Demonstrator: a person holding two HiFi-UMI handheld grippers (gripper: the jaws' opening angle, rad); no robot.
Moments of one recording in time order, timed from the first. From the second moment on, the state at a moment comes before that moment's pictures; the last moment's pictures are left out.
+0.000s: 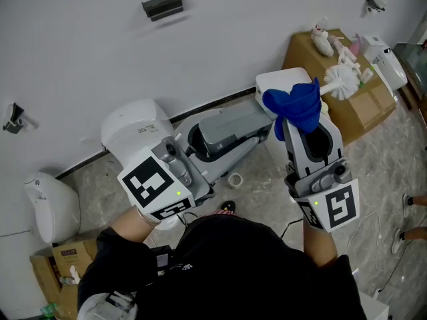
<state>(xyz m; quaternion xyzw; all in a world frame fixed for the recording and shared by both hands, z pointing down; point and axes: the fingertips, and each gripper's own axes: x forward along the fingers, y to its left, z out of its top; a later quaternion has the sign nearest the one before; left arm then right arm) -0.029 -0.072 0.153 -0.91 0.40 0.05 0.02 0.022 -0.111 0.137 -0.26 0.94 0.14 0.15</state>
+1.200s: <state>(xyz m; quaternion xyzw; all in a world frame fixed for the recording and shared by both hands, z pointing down) -0.028 -0.069 0.152 -0.91 0.40 0.05 0.02 0.040 -0.131 0.139 -0.29 0.94 0.13 0.15</state>
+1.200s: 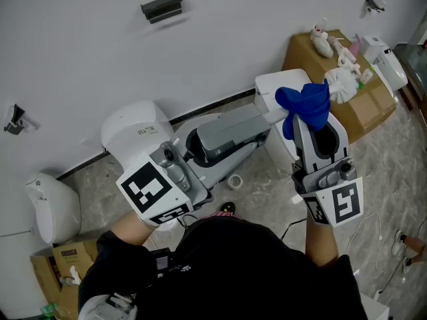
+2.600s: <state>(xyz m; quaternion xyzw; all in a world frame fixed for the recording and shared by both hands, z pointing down) -0.028 -0.068 0.151 -0.92 0.39 0.05 0.02 0.066 -0.159 0.146 -0.35 0.92 0.12 0.13</state>
